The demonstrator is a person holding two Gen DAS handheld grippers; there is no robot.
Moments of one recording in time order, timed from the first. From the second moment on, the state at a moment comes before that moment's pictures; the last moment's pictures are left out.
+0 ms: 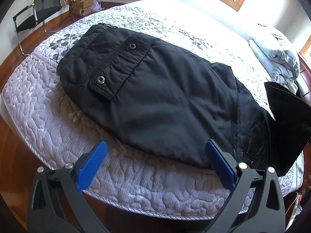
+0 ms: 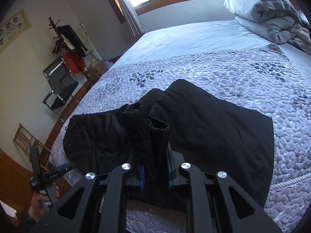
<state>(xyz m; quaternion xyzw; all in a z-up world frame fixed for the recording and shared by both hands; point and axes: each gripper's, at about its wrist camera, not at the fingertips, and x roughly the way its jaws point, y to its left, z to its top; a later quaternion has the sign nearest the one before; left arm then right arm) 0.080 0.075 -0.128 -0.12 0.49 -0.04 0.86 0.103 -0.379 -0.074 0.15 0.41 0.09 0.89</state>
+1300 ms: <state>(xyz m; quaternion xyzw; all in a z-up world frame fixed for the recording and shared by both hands) 0.083 0.052 -0.134 -0.10 0.50 -0.05 0.86 0.100 -0.421 -0.109 0.11 0.43 0.04 0.89</state>
